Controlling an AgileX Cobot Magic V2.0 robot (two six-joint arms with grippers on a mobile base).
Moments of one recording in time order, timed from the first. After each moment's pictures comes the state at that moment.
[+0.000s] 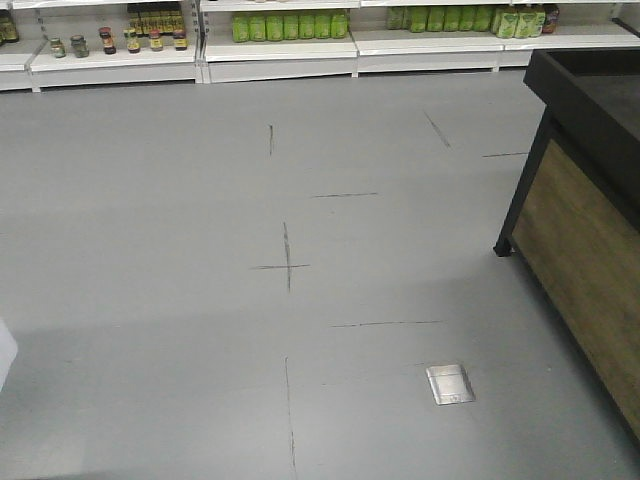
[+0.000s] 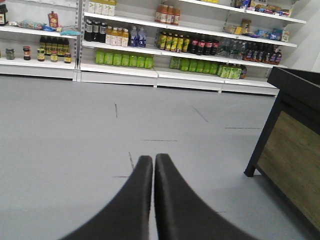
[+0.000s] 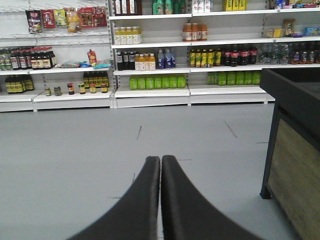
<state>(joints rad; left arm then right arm) -0.06 -0.01 0.03 -0.25 0.18 0.05 0.10 -0.01 0.03 0.01 0.11 -0.02</state>
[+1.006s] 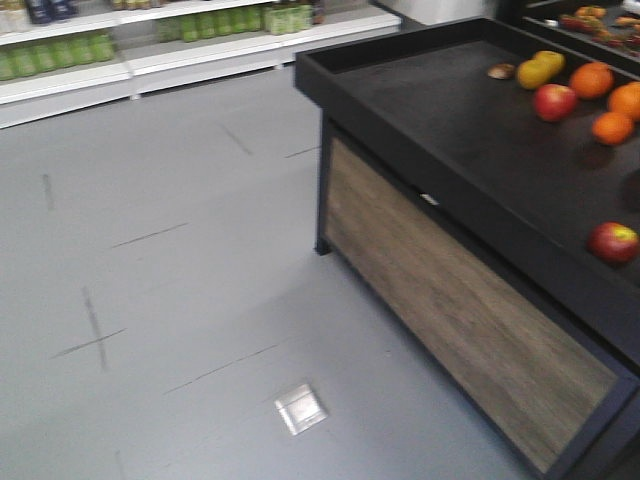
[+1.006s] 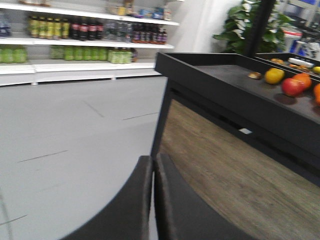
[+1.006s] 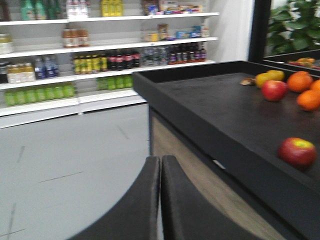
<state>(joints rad) -0.06 -0.01 0.03 -0.25 0.18 0.05 0.10 -0.01 0.03 0.01 0.11 -0.02</state>
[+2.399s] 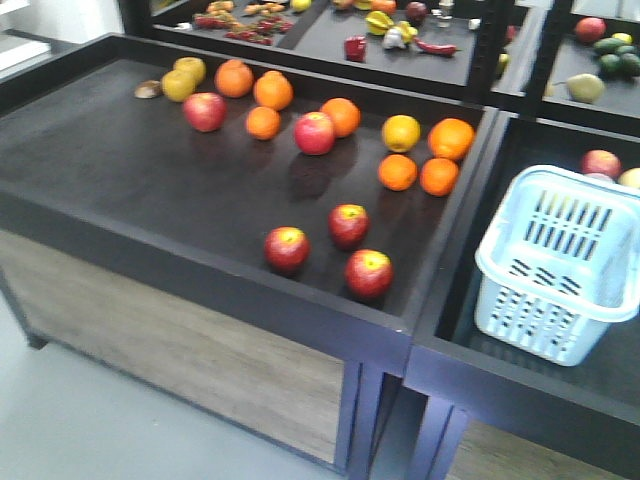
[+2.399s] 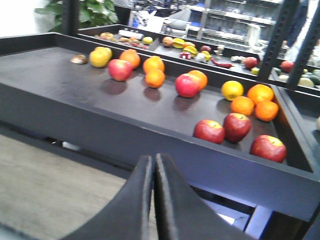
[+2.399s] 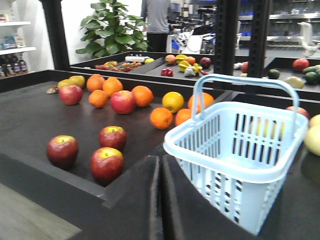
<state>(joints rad) -0.06 -0.01 0.03 -0.25 0.18 0.05 0.10 -0.01 0.03 0.01 0.11 -0.02</state>
